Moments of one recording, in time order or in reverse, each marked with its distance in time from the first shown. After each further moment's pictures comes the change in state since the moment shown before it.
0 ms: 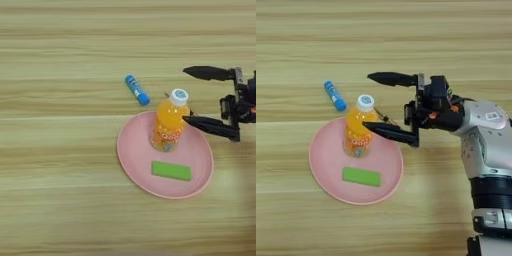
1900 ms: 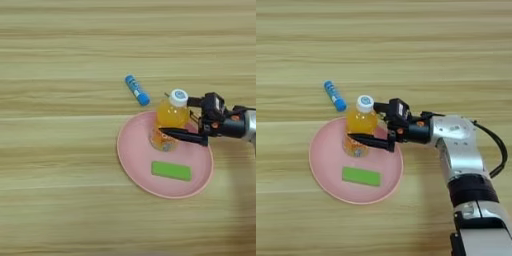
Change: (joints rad) arm -0.049 0.063 0.136 0.301 -0.282 -0.228 -0.119
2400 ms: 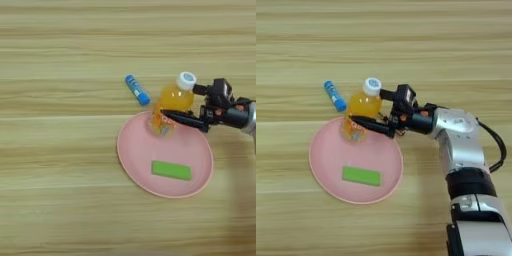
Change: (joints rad) arm -0.067 0.022 -0.086 0.001 0.076 0.069 -0.051
